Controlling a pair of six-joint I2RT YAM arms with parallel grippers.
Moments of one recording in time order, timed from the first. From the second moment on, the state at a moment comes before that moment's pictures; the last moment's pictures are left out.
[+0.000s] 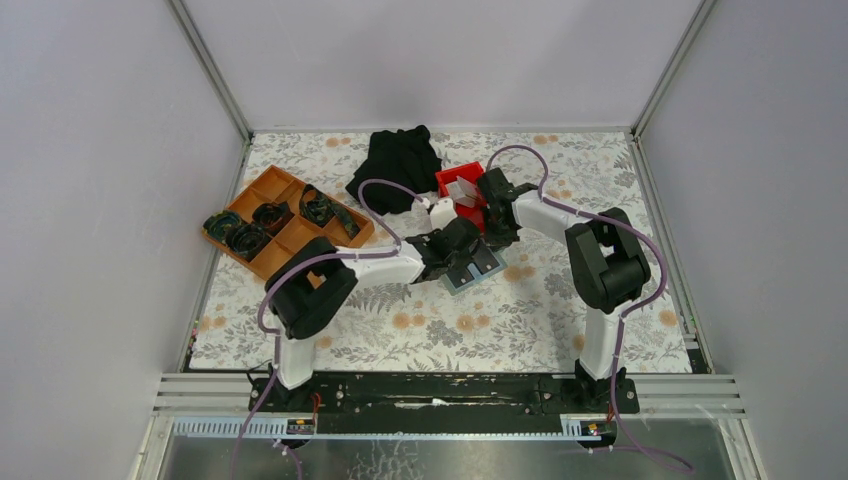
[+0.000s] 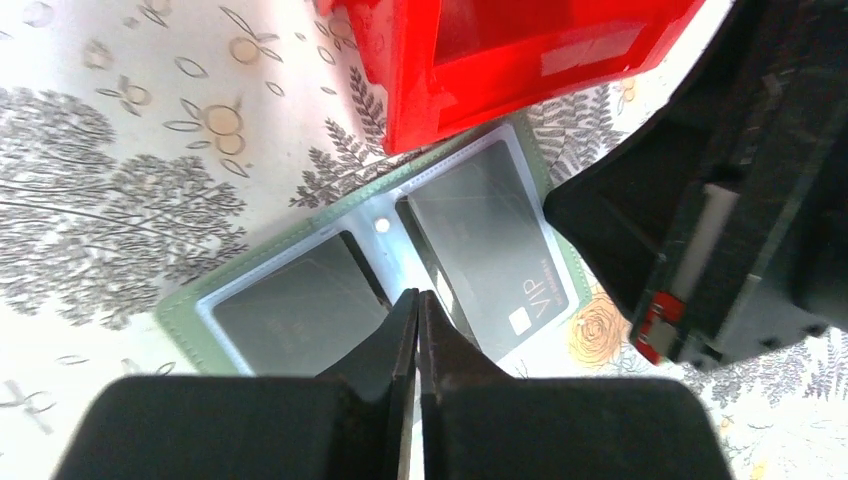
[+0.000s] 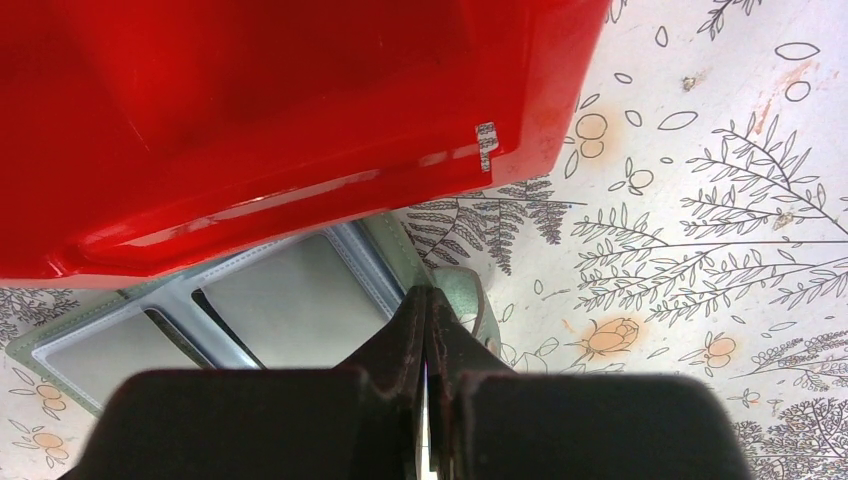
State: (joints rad) left arm -0.88 1.95 1.19 -0.07 -0.33 -0.97; right arm 0.47 1.95 1.31 -0.61 0.12 0.38
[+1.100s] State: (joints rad) left arm -0.89 1.65 0.86 -0.24 -0.33 -0.95; right arm 0.59 1.91 1.24 -0.49 0.05 0.49
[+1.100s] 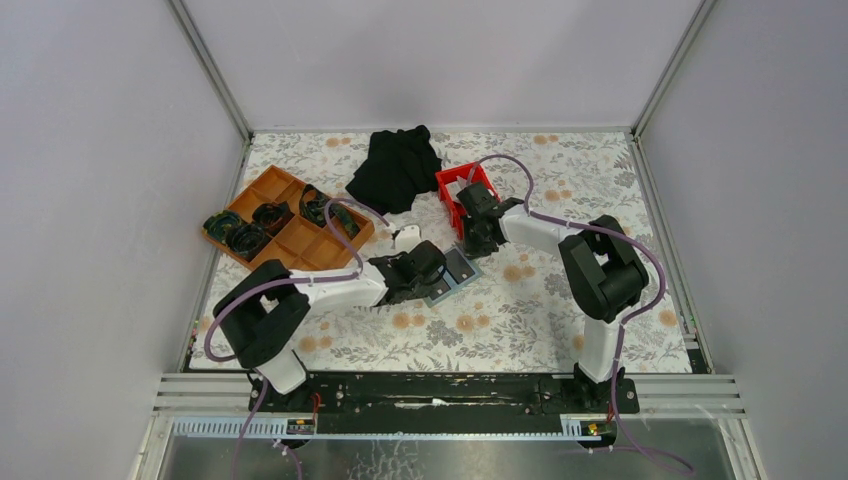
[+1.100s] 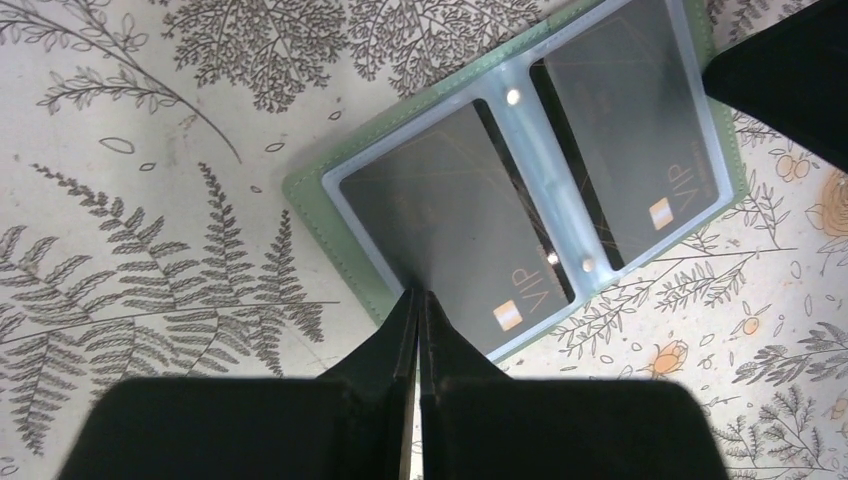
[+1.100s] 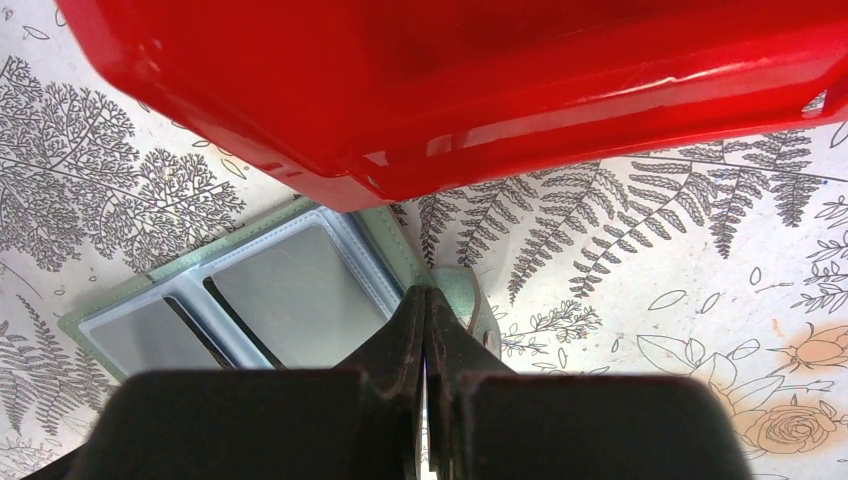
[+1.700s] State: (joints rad) left arm -0.89 1.60 0.82 -0.34 -0.36 -0.95; right arm 0.61 1.87 1.16 -0.42 0.06 0.55
